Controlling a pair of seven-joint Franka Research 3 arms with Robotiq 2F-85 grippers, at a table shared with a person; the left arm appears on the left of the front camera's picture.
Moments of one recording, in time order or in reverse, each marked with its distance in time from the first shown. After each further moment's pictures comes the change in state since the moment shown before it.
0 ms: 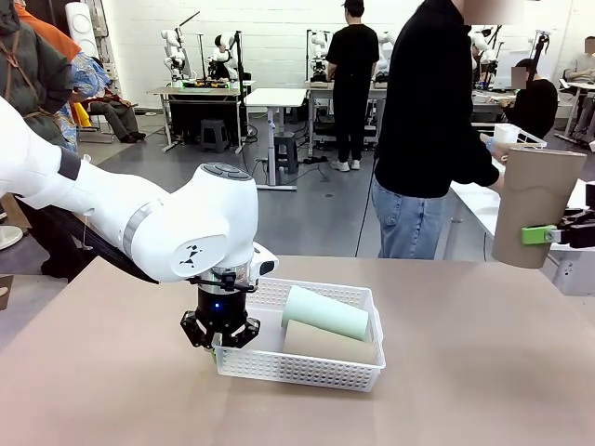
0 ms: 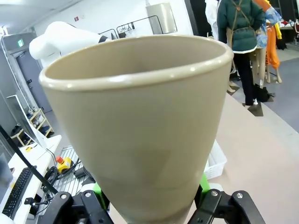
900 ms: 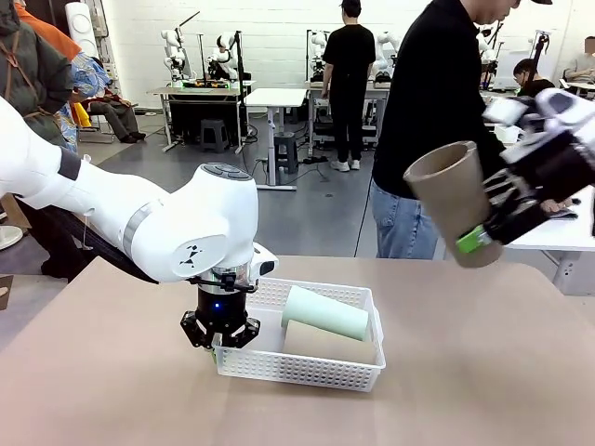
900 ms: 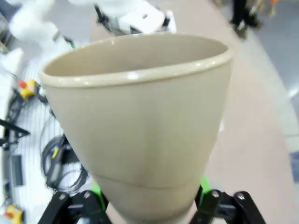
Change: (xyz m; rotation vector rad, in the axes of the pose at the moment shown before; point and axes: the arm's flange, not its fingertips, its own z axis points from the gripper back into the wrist) left arm 0.000 0.000 0.000 0.000 0.000 -0.001; right arm 0.101 0.059 -0.134 -0.180 0.686 0.158
